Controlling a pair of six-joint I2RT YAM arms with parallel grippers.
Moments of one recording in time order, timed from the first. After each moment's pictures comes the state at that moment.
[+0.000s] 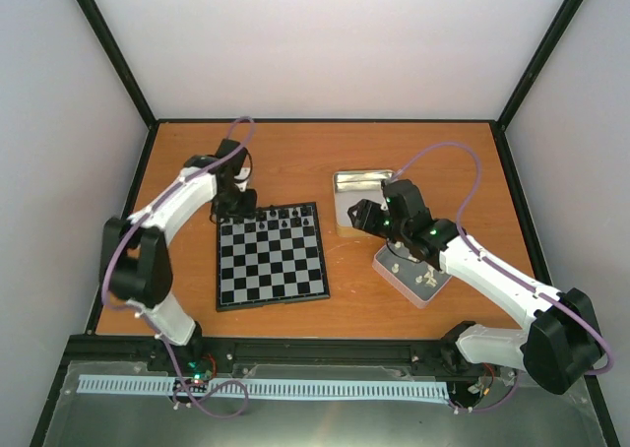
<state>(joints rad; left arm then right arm) -0.27 1.74 1.31 -0.98 0.05 -0.20 0.60 1.20 0.82 -0.28 -0.09 0.80</state>
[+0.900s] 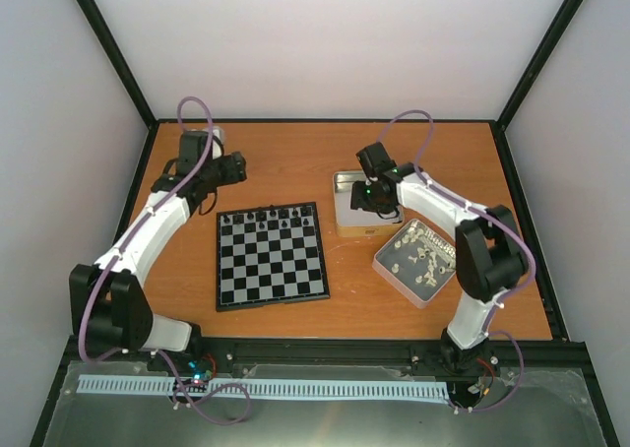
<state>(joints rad) -0.21 1.38 1.11 -0.39 -0.01 -0.31 0.49 1.73 1.26 -0.63 0.00 0.55</state>
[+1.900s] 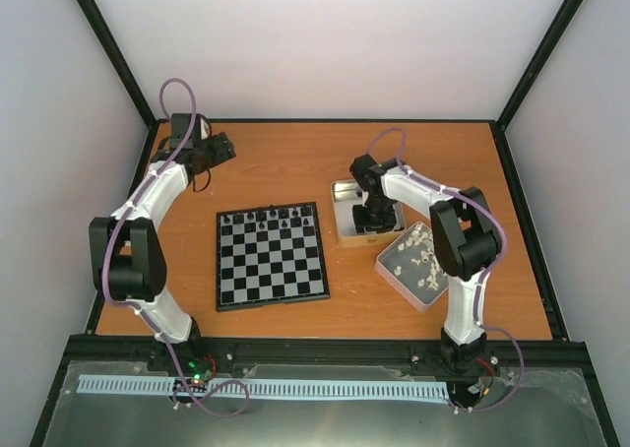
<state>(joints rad) -0.03 1.66 1.31 -0.37 0.10 -0.46 0.48 1.99 1.46 -1.02 -0.08 0.34</state>
